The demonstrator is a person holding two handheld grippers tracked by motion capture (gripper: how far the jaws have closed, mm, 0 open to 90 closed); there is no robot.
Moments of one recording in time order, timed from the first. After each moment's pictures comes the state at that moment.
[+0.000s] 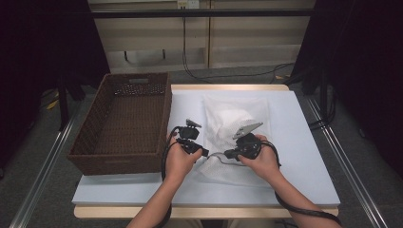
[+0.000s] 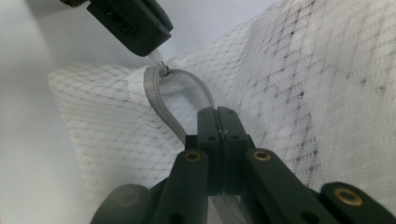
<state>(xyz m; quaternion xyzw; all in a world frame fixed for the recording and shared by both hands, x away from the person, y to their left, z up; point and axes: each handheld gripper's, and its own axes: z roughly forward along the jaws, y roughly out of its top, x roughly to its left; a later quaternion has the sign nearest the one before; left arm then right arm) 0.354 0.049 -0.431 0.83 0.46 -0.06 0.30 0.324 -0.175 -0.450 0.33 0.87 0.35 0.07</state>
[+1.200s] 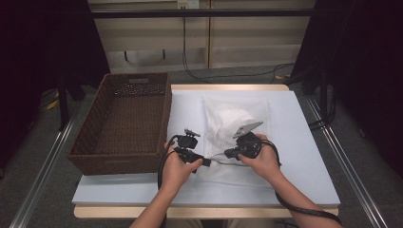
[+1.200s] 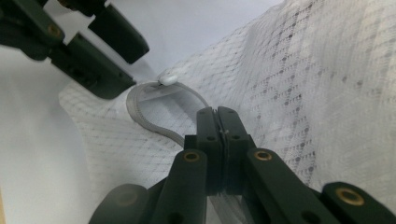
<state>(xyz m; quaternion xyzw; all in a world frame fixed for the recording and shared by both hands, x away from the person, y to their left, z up) 0.331 0.057 -0.450 0.84 0.45 -0.07 0.30 0.325 -0.175 -0.446 0.34 0.87 0.35 0.06</state>
